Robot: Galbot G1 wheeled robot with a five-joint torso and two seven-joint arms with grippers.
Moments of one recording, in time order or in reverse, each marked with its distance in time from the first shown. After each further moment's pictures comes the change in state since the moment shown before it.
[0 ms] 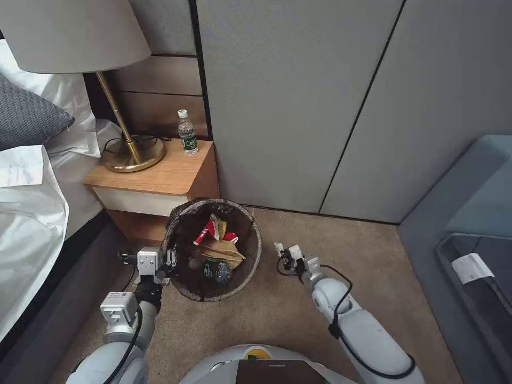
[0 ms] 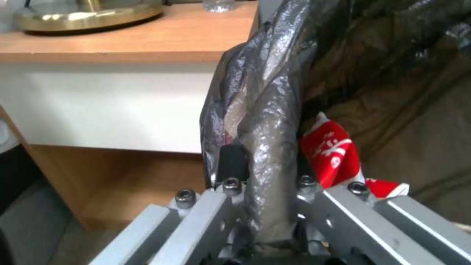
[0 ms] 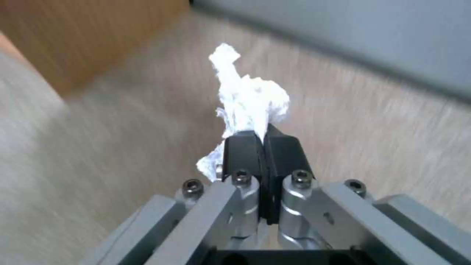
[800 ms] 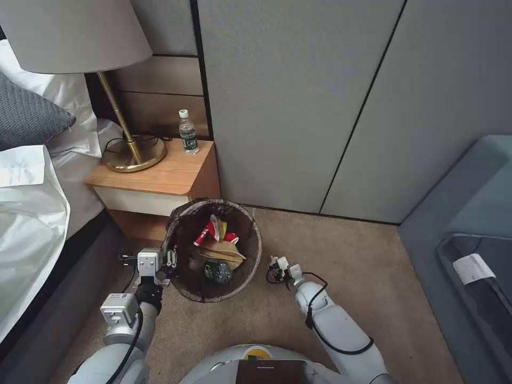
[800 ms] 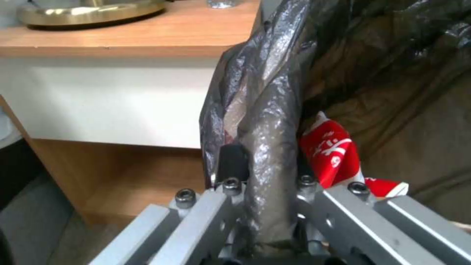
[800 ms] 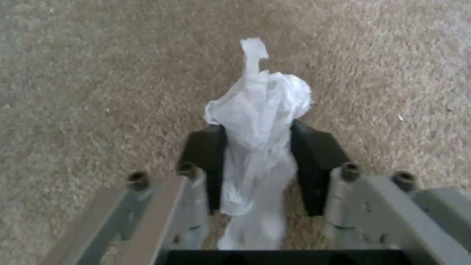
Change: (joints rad) left arm 0.015 -0.017 0.003 0.000 0.011 -0.006 0.004; right arm 0.210 0.206 -0.109 -0.592 -0.200 0.055 -0.007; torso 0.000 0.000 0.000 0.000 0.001
